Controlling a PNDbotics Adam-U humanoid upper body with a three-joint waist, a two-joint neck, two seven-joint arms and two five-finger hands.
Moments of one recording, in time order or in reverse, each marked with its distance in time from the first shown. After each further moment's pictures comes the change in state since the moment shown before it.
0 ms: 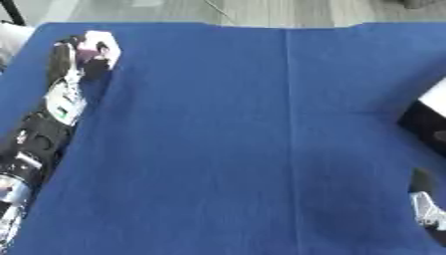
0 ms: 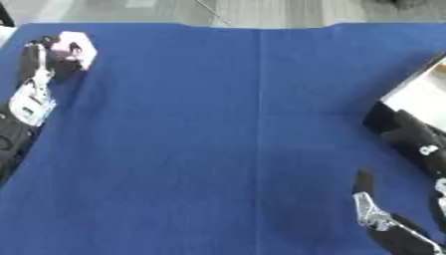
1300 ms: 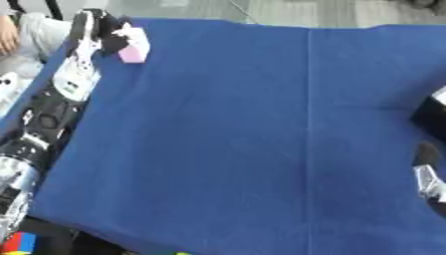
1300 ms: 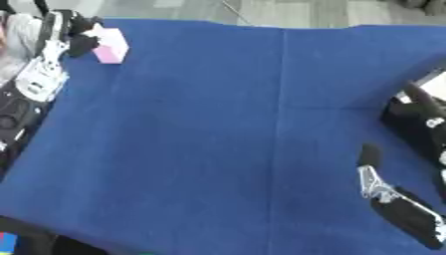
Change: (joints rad) left arm 0.127 -0.029 -0.055 -0.259 0.238 -0.142 -0.131; right arm 0.018 0.005 -0.003 0.000 0.051 0.007 0.029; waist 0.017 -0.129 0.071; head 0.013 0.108
